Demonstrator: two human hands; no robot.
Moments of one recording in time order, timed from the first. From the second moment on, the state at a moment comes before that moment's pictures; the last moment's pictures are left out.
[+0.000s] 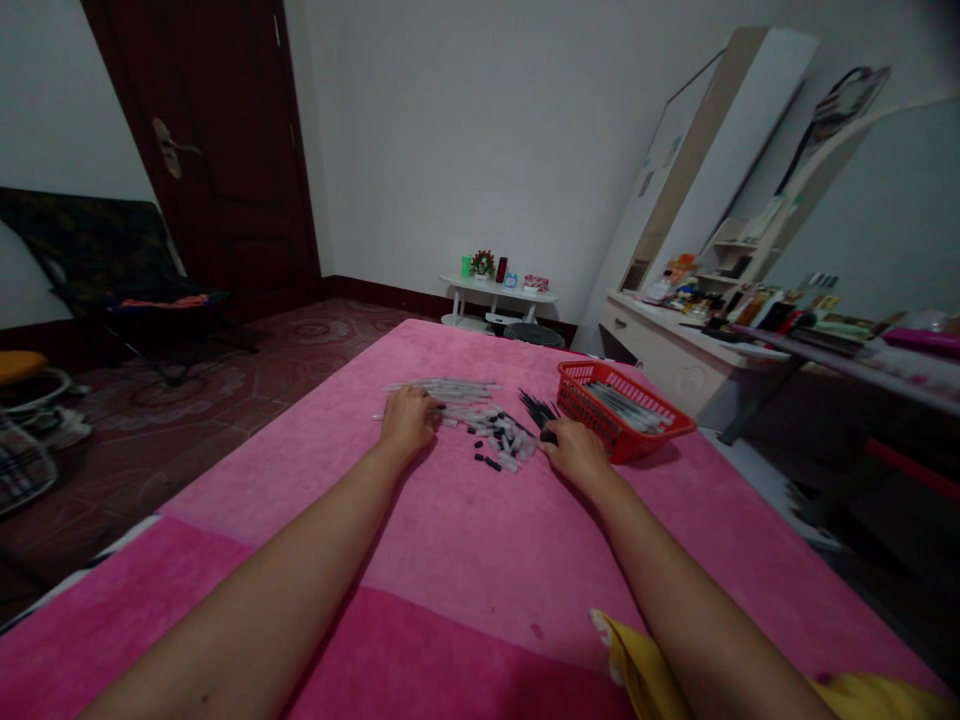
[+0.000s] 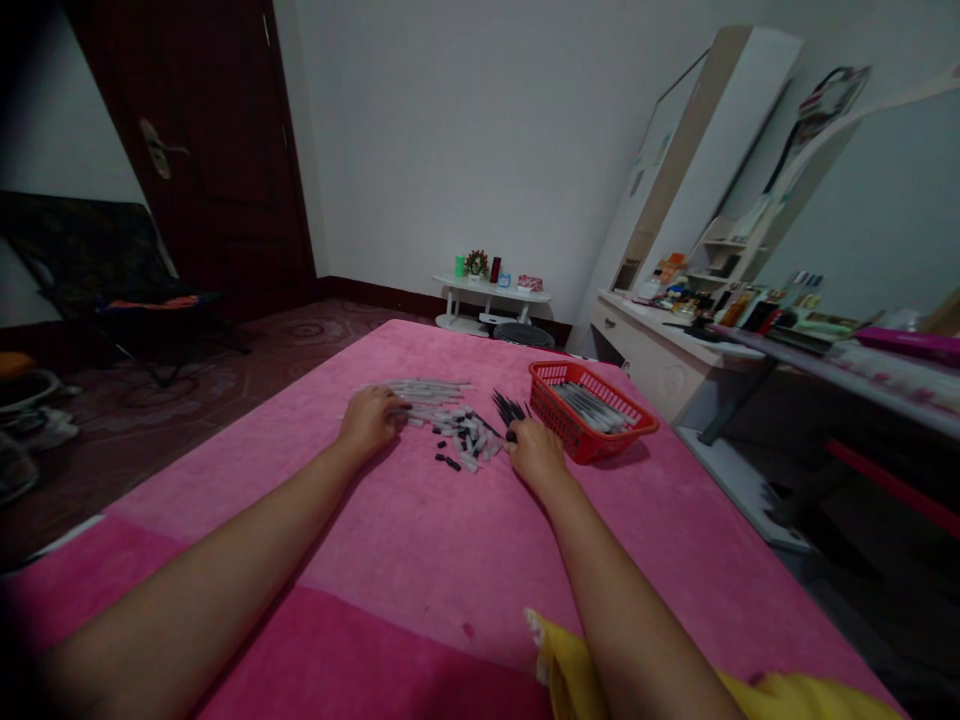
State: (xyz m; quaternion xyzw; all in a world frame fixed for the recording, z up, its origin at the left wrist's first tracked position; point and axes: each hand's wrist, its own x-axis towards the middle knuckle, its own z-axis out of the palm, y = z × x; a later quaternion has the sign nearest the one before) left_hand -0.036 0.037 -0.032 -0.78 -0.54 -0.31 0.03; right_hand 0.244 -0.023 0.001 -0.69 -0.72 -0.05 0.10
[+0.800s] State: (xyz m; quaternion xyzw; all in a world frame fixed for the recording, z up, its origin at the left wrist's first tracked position) left_hand -0.018 0.029 -0.031 -0.84 -0.47 -0.26 0.07; right_hand 0.242 -0.020 -0.001 -0.73 -0.67 -0.06 0.07
